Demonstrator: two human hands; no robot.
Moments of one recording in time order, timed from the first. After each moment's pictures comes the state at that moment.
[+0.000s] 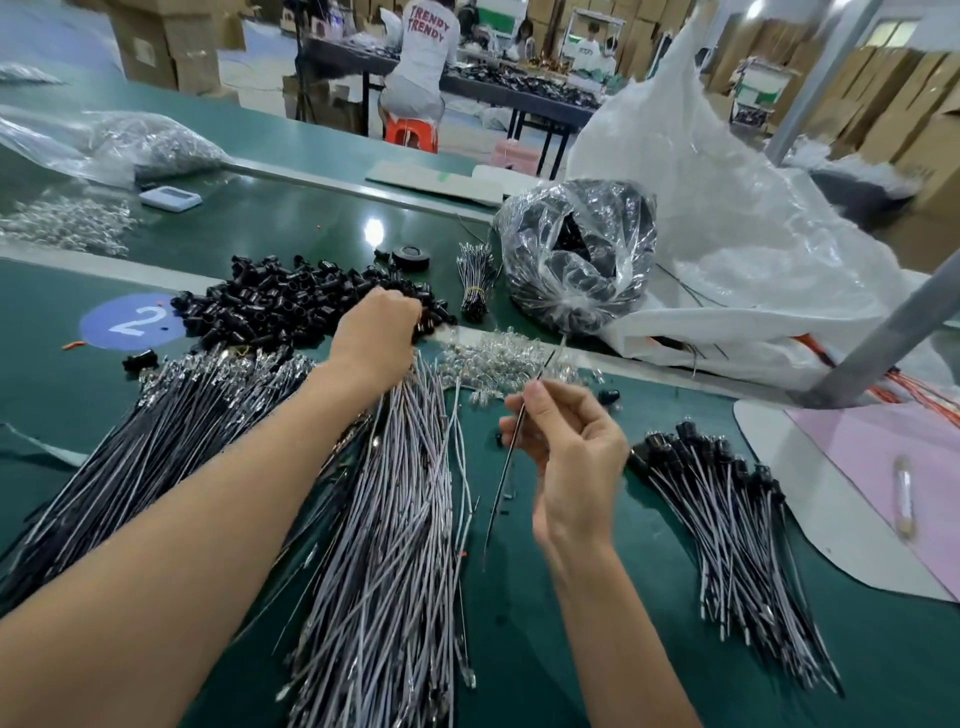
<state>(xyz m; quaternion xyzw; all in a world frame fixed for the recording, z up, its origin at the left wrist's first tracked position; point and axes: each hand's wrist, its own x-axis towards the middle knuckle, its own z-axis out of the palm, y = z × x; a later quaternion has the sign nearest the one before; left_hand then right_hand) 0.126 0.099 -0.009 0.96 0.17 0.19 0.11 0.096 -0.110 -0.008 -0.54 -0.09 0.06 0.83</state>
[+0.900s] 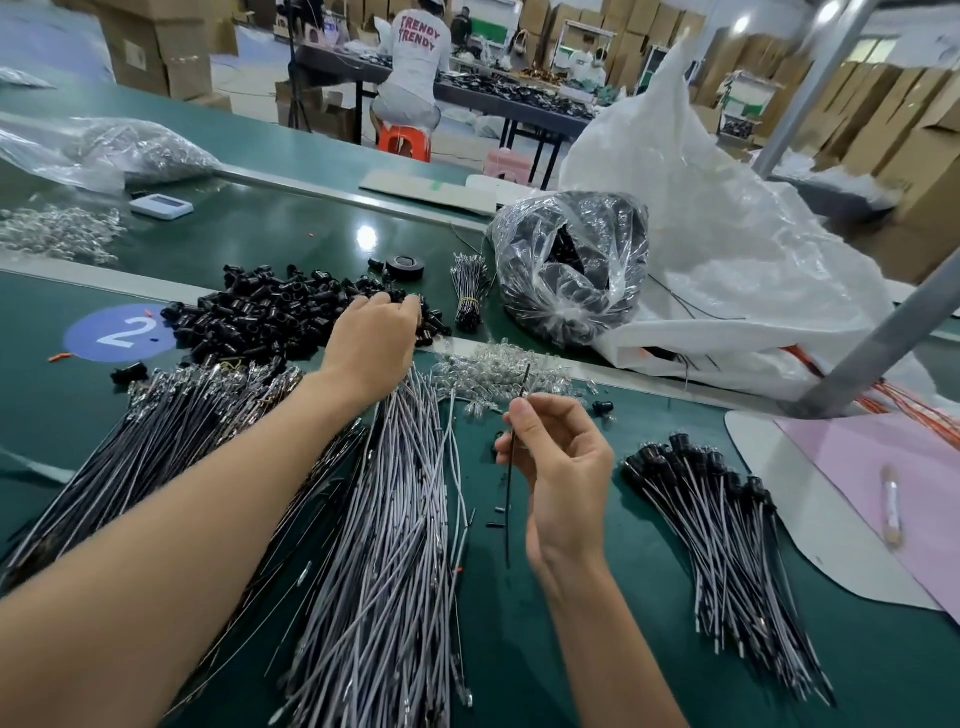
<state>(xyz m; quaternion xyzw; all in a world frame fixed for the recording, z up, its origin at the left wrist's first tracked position) 0.135 0.111 -0.016 0.95 0.11 0.27 0.04 0.097 -0.106 -0.010 -0.56 -0.13 0.05 0.82</state>
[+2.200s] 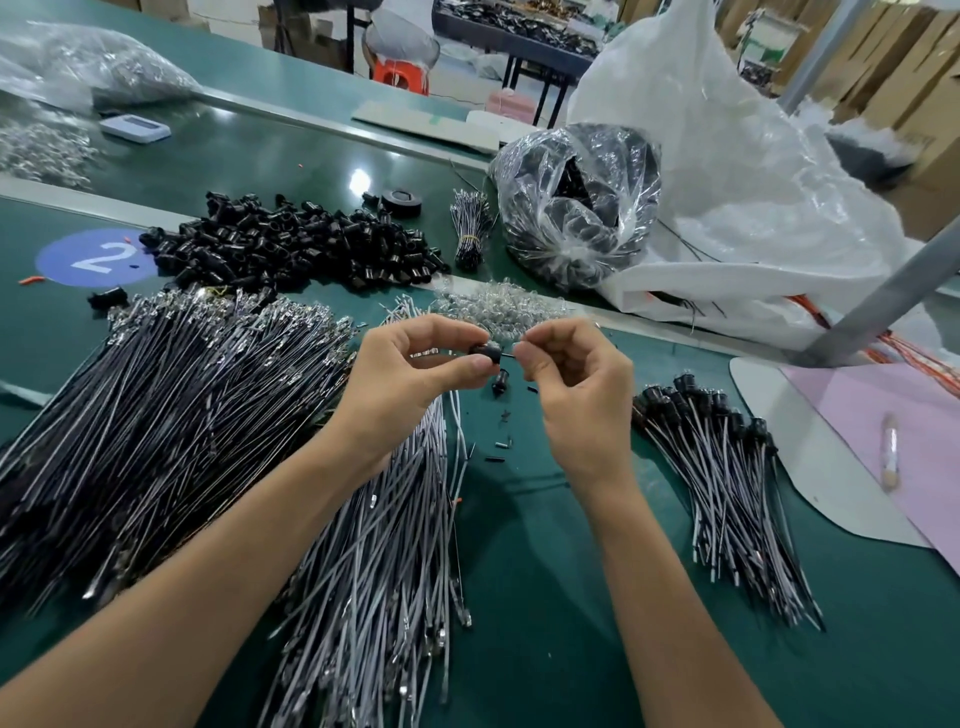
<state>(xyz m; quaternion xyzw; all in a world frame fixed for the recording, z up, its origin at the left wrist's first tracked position) 0.049 0.014 -0.020 0.61 0.07 0.22 0.76 0.119 -0.122 -0.010 -0.73 -0.28 -0.08 0.61</state>
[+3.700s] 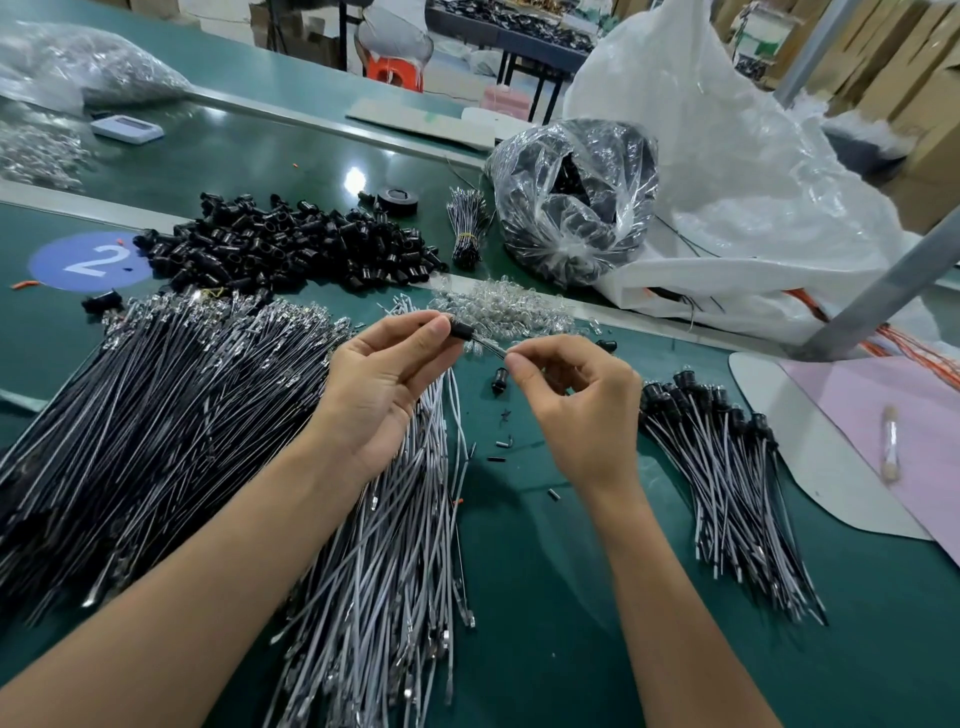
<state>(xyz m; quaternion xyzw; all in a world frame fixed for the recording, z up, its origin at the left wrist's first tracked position) 0.048 0.021 -0.018 0.34 0.13 0.22 0.91 0.116 -0.126 -0.016 -0.77 -0.31 -0.15 0.54</state>
